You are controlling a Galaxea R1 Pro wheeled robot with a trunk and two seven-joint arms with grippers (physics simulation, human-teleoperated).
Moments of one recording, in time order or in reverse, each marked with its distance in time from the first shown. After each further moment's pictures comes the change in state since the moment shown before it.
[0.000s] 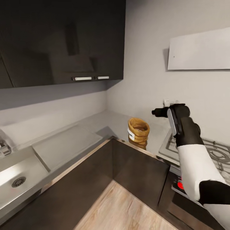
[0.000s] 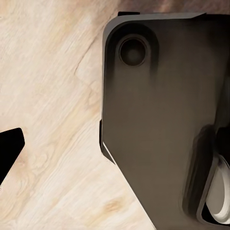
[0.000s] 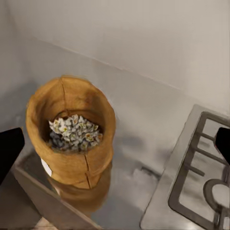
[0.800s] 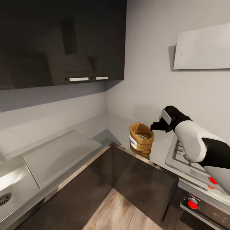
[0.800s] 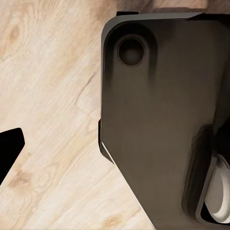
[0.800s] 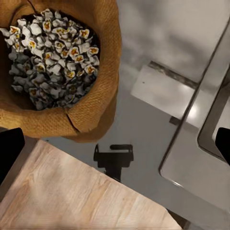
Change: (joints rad) left arm 0.000 -0.002 -0.001 0.000 0.000 0.000 -0.002; right arm -0.352 -0.015 -0.154 0.942 0.001 0.008 -0.125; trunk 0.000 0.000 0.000
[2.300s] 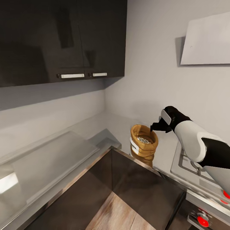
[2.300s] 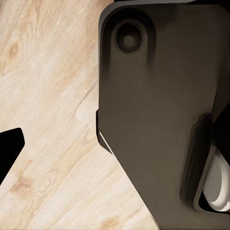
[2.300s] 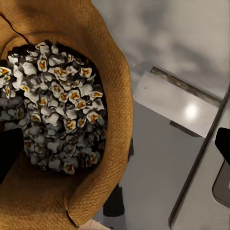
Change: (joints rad) left arm 0.000 -0.005 0.000 0.000 0.000 0.001 -0.001; right arm 0.000 0.001 -0.001 0.007 0.002 0.001 -0.002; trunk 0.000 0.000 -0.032
